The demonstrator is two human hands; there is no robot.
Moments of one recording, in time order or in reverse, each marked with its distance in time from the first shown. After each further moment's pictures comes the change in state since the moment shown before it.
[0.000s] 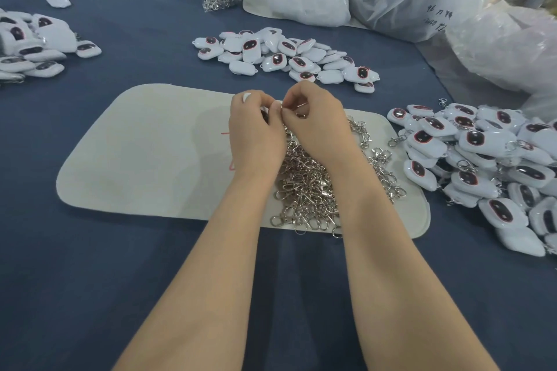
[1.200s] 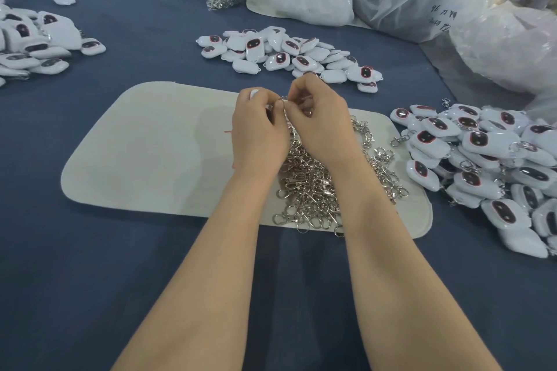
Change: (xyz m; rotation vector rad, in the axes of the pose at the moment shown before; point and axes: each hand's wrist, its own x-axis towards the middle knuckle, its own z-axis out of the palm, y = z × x) left_hand 0.000 -0.004 -0.001 0.027 -0.010 0.113; right_hand -0.002 0.004 0.002 0.073 0.073 -0.105
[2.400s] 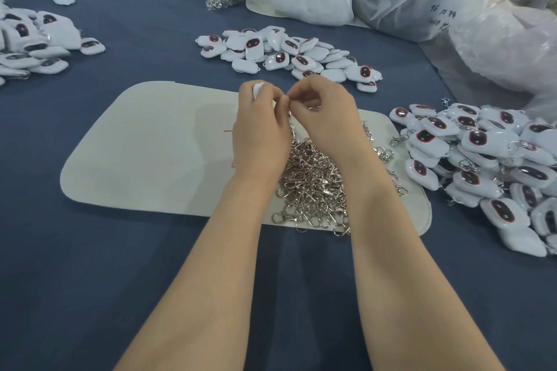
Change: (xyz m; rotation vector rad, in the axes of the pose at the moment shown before) left_hand -0.005 0.005 -0.002 0.048 -0.027 0.062; right_hand 0.003 -0.006 -0.012 -0.028 -0.047 0.125
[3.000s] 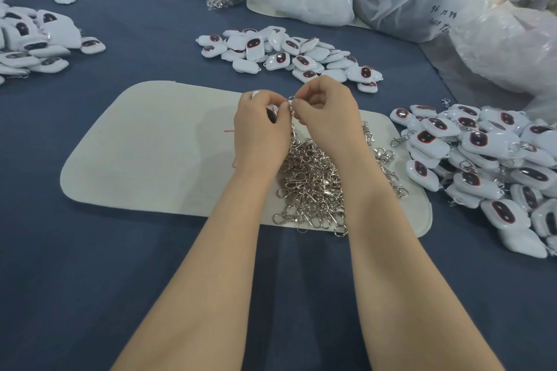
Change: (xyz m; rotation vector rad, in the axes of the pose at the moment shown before) left_hand 0.005 -0.003 0.001 -0.118 -0.041 -0.145; right_hand 0.001 -0.001 0.004 0.063 0.061 0.139
